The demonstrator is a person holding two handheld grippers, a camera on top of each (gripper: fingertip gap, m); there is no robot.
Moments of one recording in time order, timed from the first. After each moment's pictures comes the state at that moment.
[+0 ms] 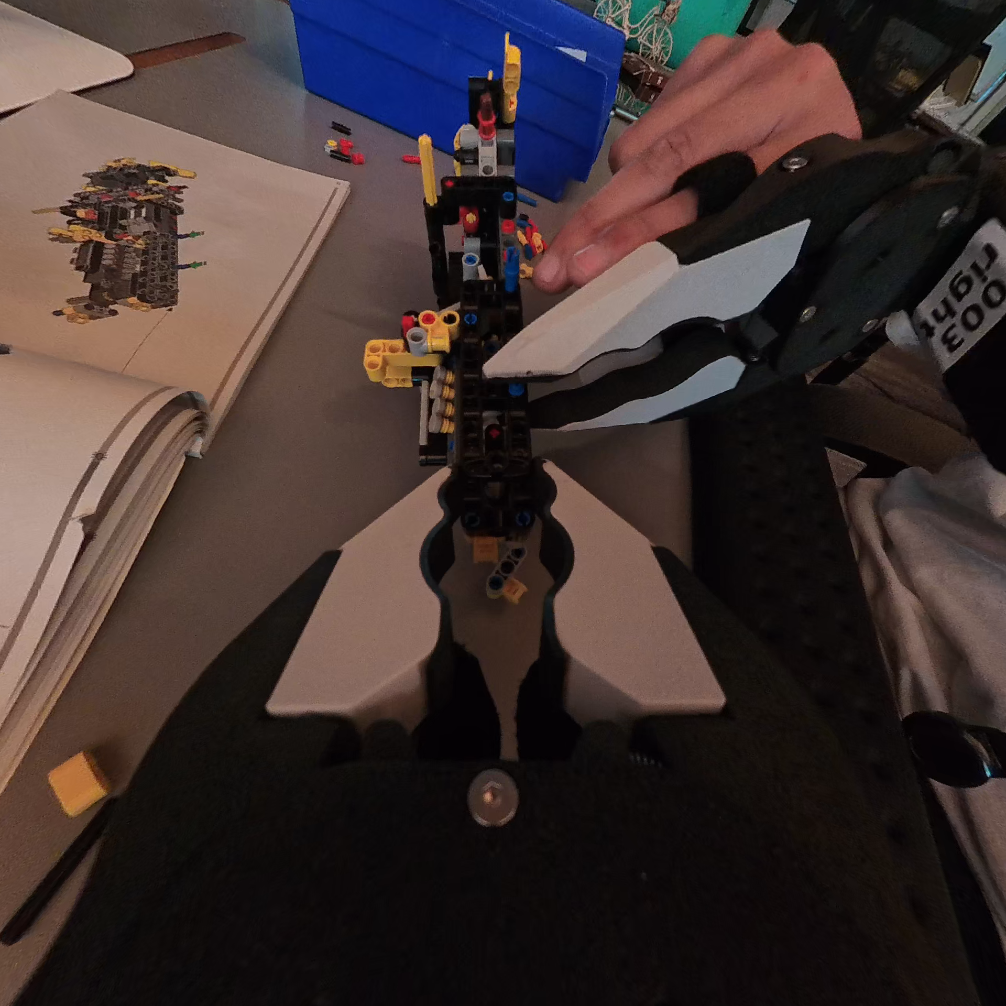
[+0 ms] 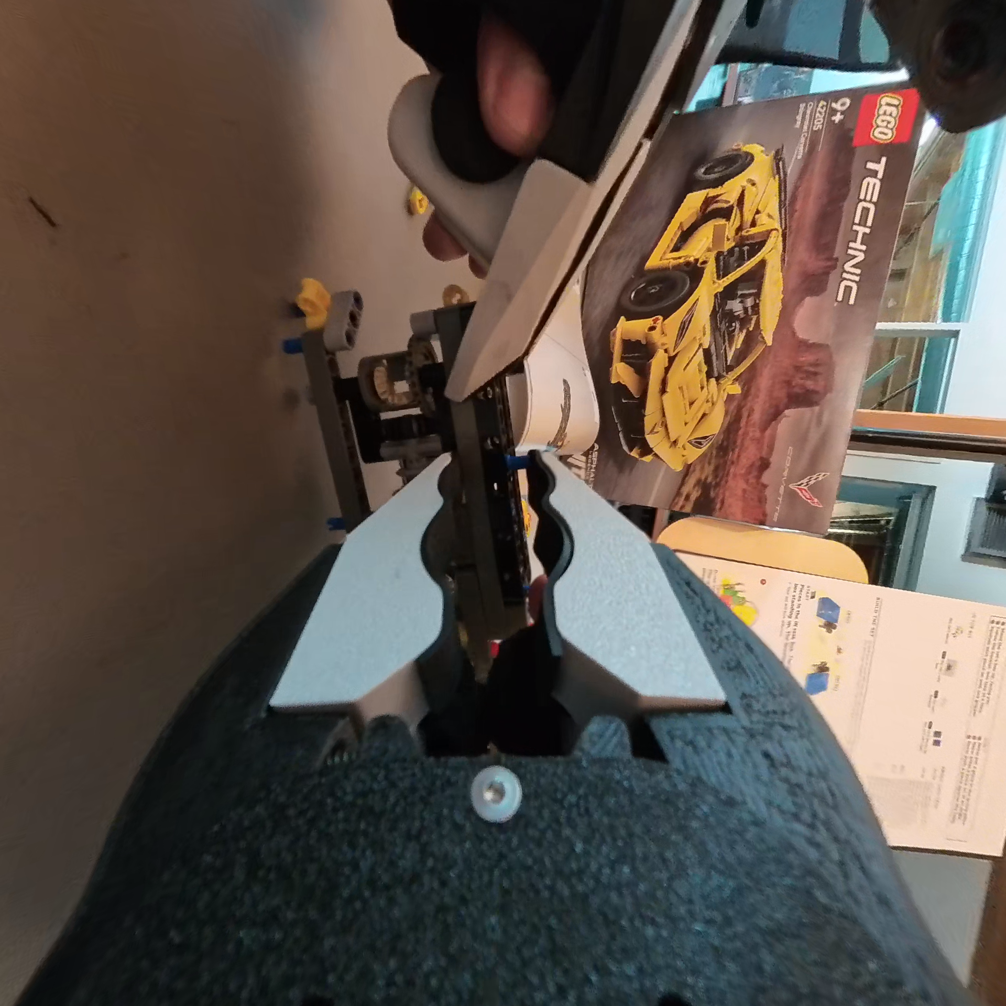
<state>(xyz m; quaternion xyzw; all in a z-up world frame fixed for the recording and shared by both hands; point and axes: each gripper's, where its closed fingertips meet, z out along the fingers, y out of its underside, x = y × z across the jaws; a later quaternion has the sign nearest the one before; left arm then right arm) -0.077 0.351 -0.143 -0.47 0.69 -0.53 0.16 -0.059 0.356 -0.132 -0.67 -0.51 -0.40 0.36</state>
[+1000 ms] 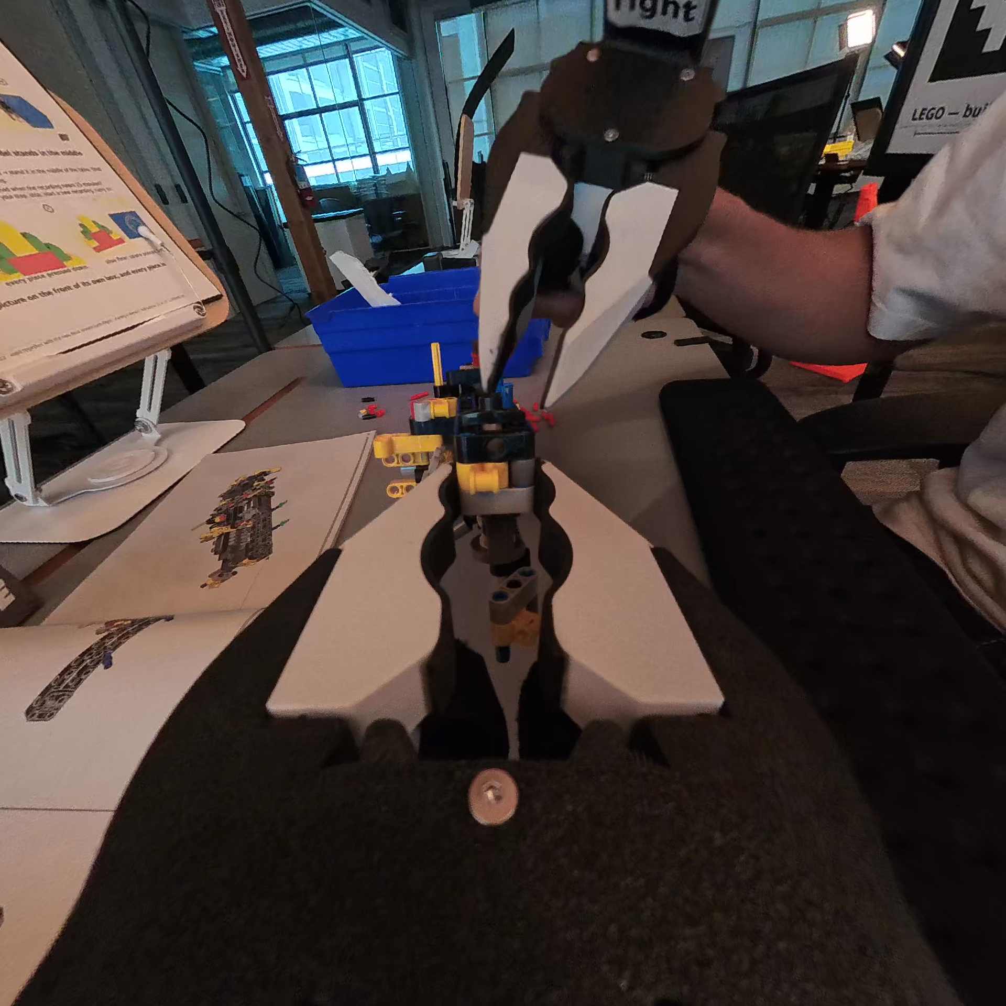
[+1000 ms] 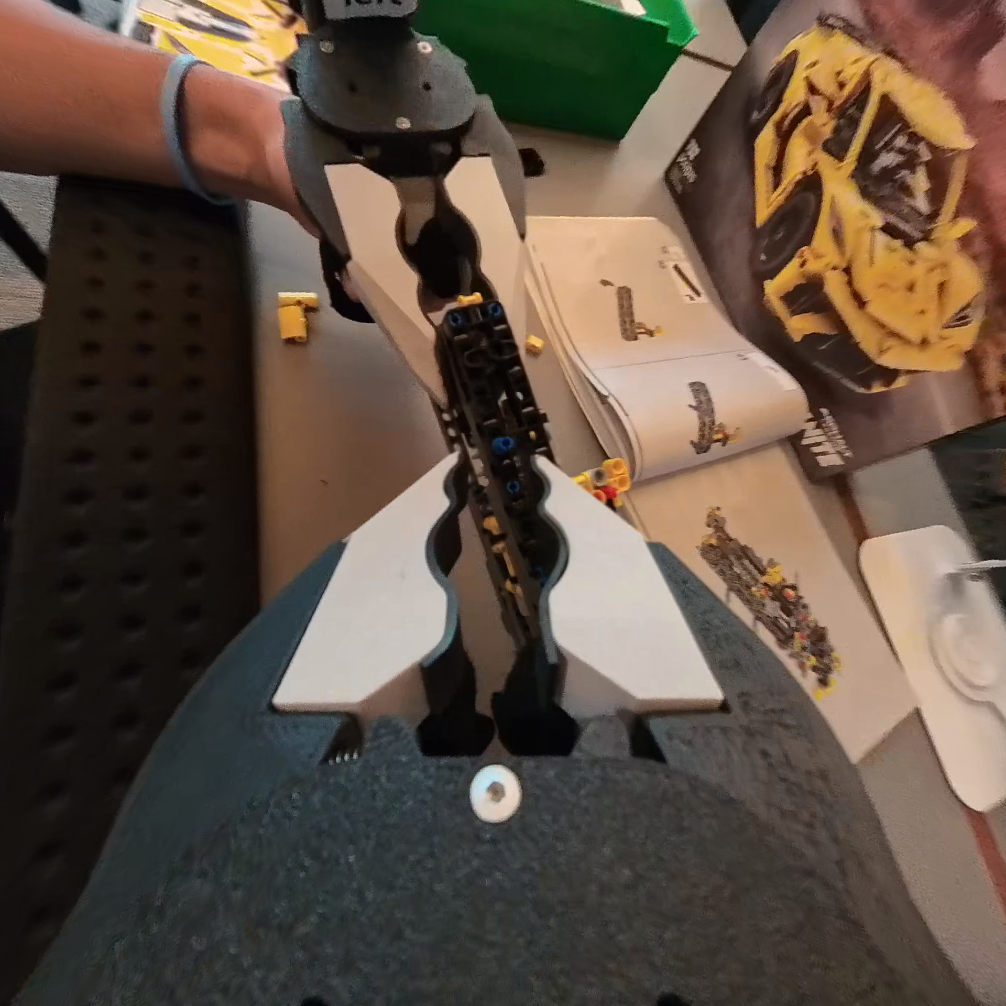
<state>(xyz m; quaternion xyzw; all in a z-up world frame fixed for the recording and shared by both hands) -0.090 0.337 -0.078 -0.29 0.67 -0.59 0.34 -0.073 0.323 -0.070 -0.83 -0.32 -0.01 0.45</state>
